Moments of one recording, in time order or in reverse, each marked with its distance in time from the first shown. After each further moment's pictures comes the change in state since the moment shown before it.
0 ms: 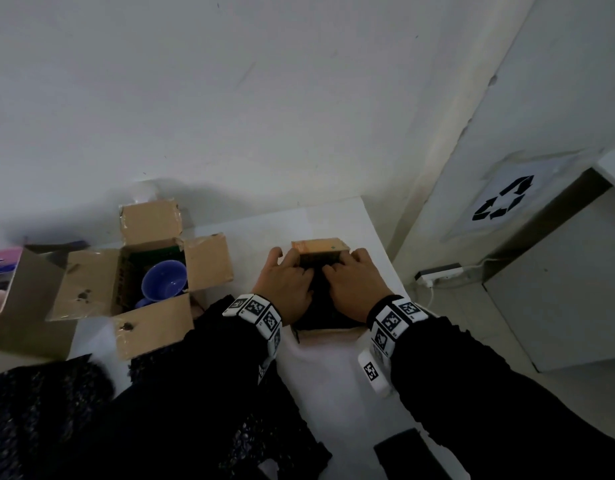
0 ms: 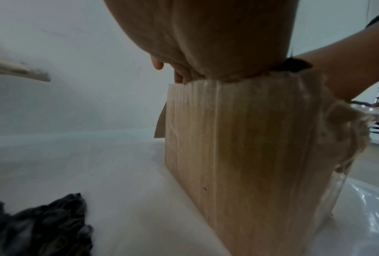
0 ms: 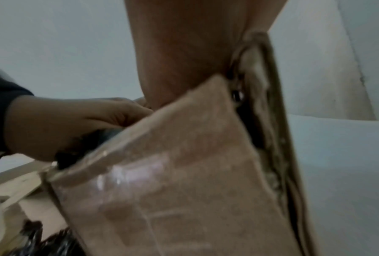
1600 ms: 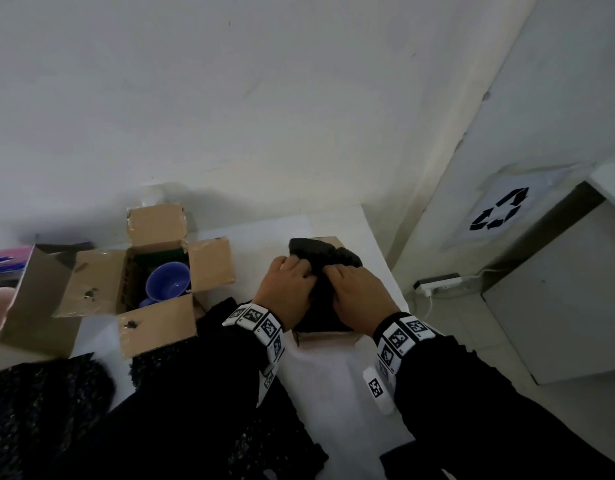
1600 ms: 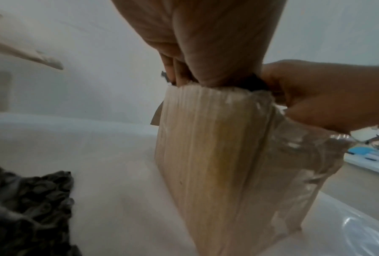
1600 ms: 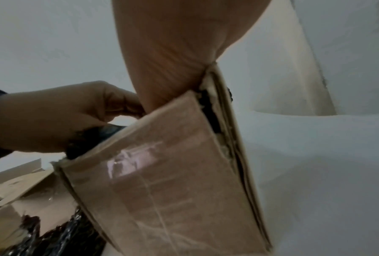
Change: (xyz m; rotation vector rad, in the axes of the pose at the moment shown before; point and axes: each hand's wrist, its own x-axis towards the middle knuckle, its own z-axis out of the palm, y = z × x) left_hand -0.003 0.006 -0.003 -0.156 0.066 -0.014; right_hand -0.018 0.000 -0.012 0.278 0.011 0.002
